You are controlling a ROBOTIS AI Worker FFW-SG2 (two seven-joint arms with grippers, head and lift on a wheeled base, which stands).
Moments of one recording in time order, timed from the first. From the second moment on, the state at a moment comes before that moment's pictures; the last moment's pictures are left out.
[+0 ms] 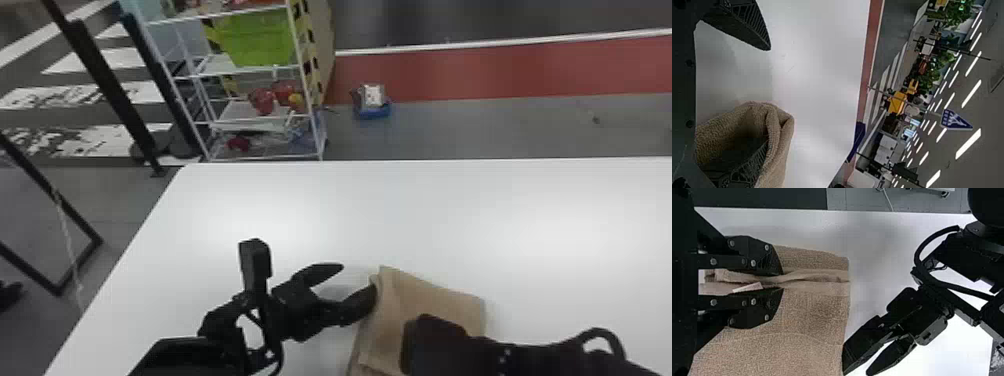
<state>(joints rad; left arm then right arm) 0.26 0.00 0.13 -1.84 0.05 0.51 -0.82 0.20 -0.23 0.66 -2.25 1.11 0.83 1.36</state>
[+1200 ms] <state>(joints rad) 0.26 0.00 0.14 -1.84 0.05 0.51 -0.82 0.20 -0.23 0.71 -2.24 1.18 0.89 1.36</state>
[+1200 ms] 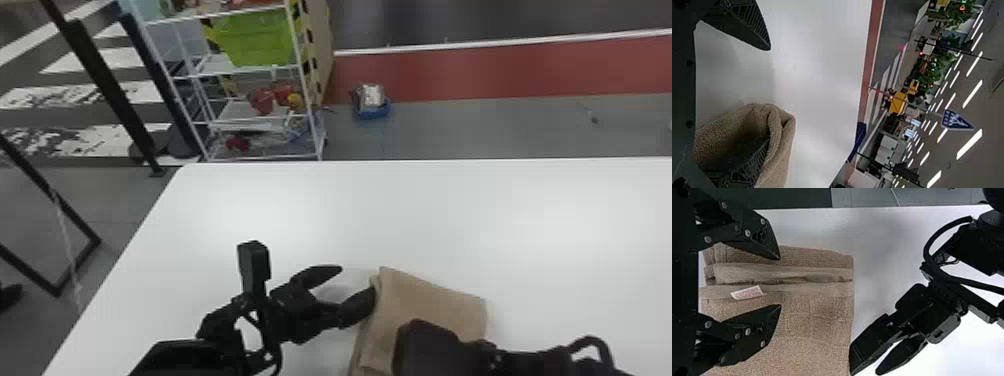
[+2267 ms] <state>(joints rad) 0.27 0.00 0.14 -1.85 0.05 0.51 -0.82 0.20 -0.23 0.69 -2.26 1.19 0.82 1.36</state>
